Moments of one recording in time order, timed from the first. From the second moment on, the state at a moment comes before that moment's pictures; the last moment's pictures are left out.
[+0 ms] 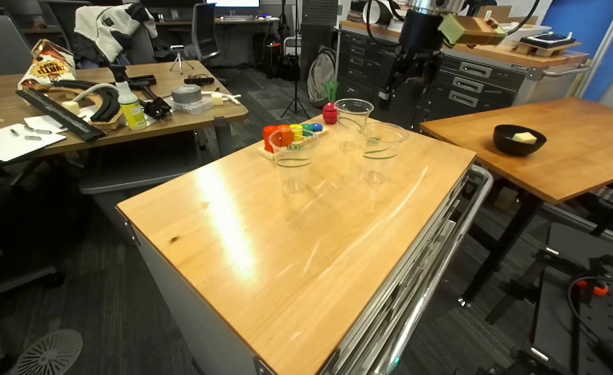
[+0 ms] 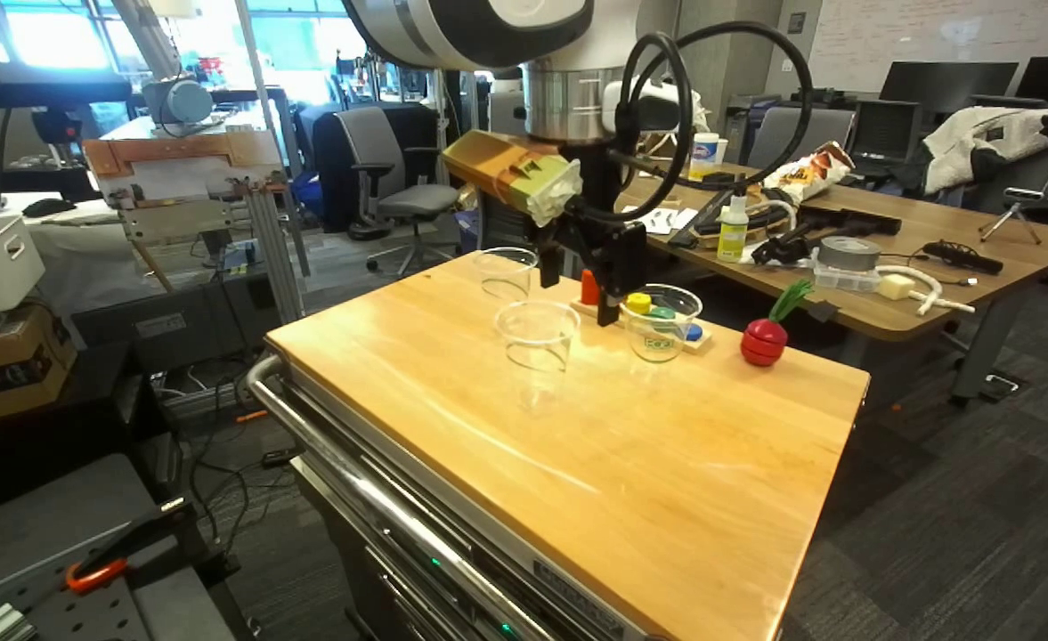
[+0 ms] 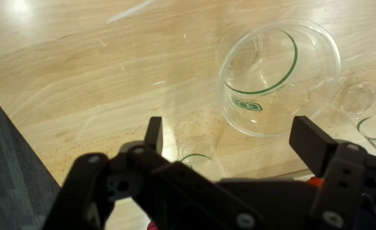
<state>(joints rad) -0.08 0.13 -0.10 -2.21 0.05 2.42 0.02</state>
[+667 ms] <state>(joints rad) -0.08 0.17 -0.10 -2.20 0.06 2.34 -0.02</state>
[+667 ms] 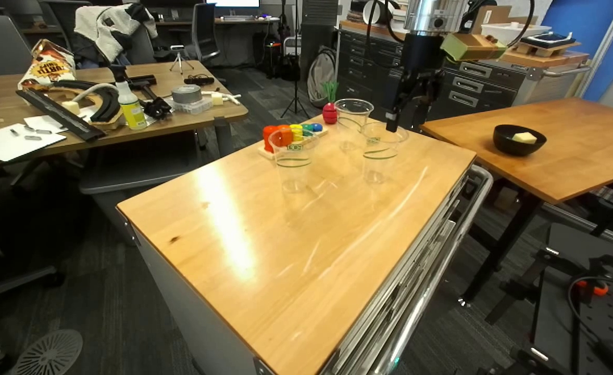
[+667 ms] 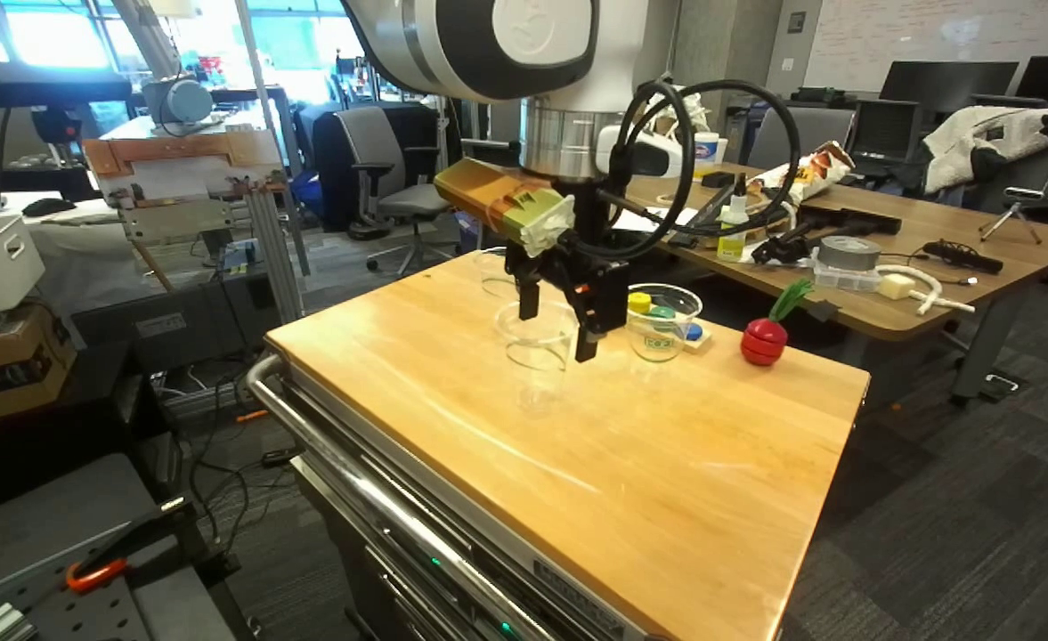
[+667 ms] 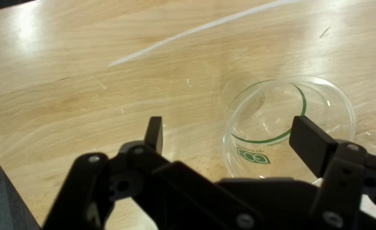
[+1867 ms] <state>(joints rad) -0.10 0.19 -0.10 -2.17 0.14 2.33 -0.12</state>
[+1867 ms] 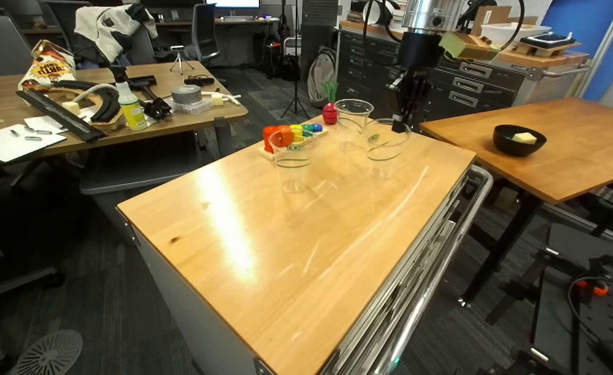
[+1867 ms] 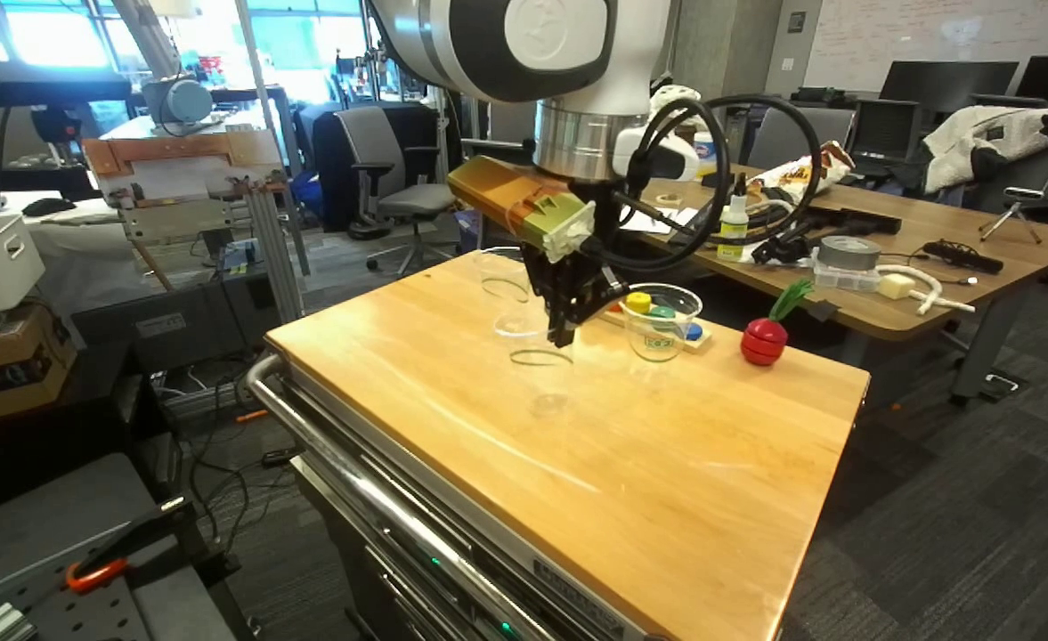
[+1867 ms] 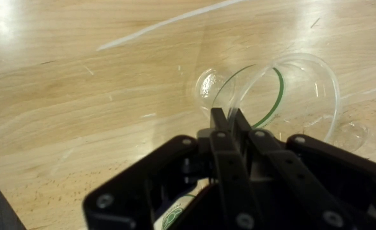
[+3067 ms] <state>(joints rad) -0.17 -0.01 -0.19 -1.82 0.47 1.74 -0.14</state>
